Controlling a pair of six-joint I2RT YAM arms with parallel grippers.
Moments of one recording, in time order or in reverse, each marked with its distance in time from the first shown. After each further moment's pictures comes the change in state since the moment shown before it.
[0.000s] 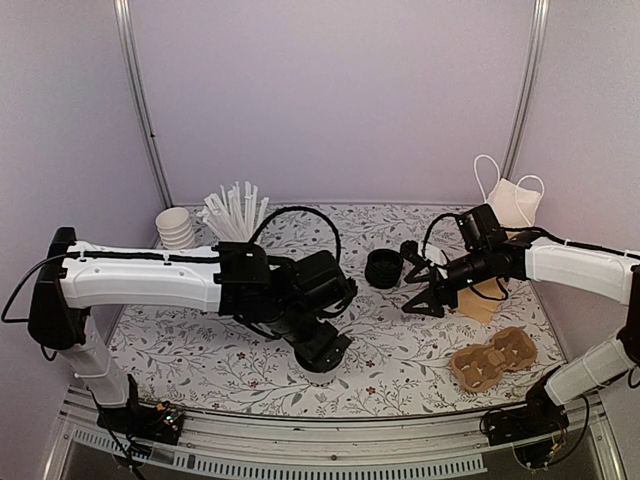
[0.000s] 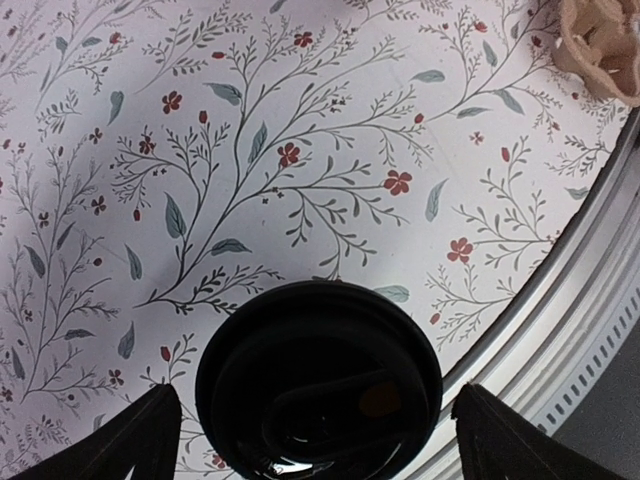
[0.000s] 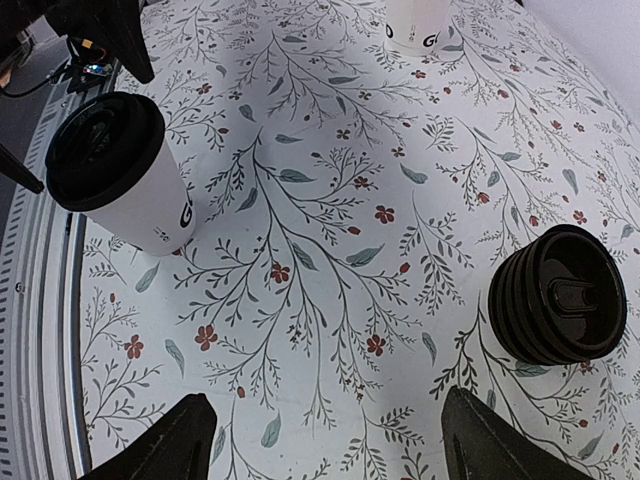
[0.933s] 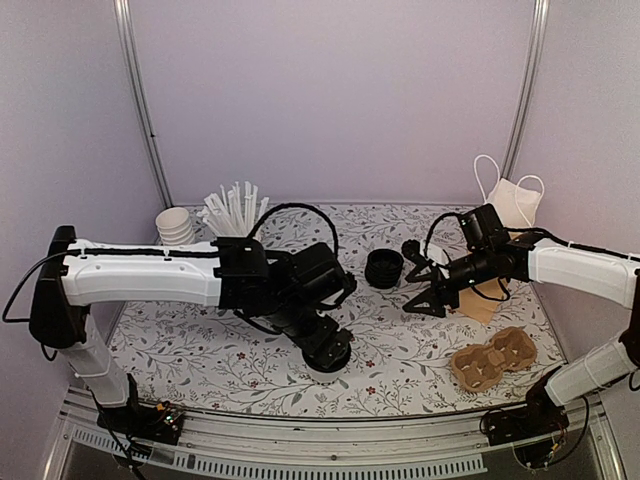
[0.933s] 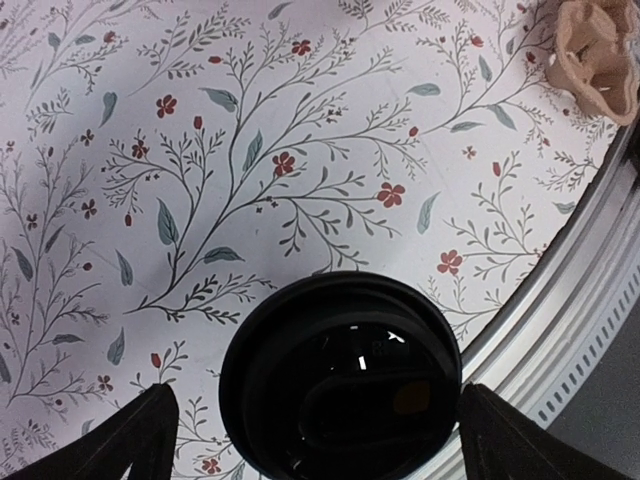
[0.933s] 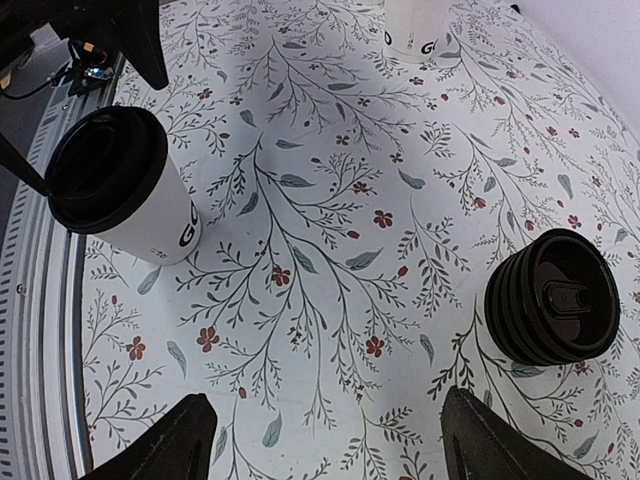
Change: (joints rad) left arm 0.034 0.000 0.000 0.020 0.053 -0.011; right arm -0.001 -0.026 -0.011 0.006 0.000 0.004
